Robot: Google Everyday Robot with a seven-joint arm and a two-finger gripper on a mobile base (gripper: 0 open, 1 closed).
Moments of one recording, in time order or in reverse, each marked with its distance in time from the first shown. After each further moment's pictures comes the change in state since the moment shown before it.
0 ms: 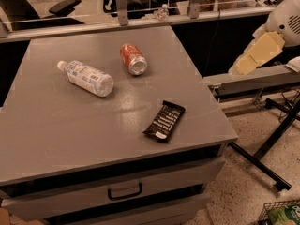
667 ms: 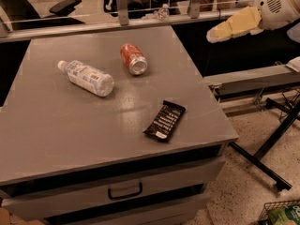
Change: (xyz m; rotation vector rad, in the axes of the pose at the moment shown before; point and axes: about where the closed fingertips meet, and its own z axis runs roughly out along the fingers) arm -0.049 -0.056 0.018 0.024 -0.174 0.360
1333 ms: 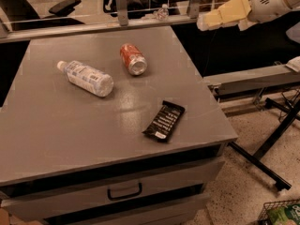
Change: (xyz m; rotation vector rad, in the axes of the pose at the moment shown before) arm -0.031 0.015 0.012 -0.069 -0.058 0.049
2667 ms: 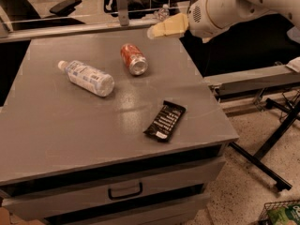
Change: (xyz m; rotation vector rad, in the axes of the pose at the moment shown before) arm -0.022 0.037 0.102 0.142 -0.064 0.148
